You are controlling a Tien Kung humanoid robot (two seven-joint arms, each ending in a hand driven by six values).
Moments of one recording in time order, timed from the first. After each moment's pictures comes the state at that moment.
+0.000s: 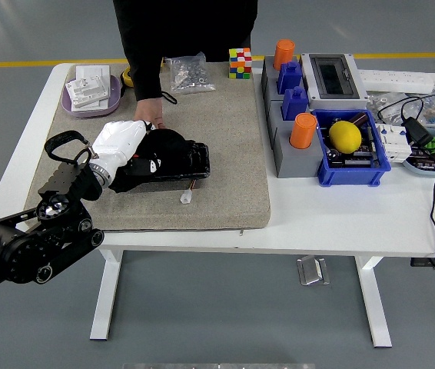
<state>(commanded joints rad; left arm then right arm) -0.70 0.30 -0.53 -1.02 1.87 0.36 0.30 0.10 -0.37 0.55 0.18 -0.72 0.08 -0.19</state>
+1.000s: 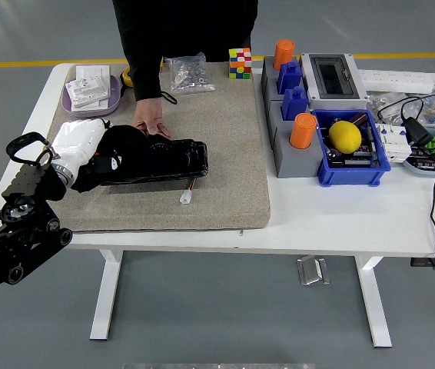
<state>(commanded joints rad) -0.65 0.40 -0.58 -0.98 1.90 0.38 0.31 0.09 -0.36 0.61 0.18 -0.76 0.08 -0.20</state>
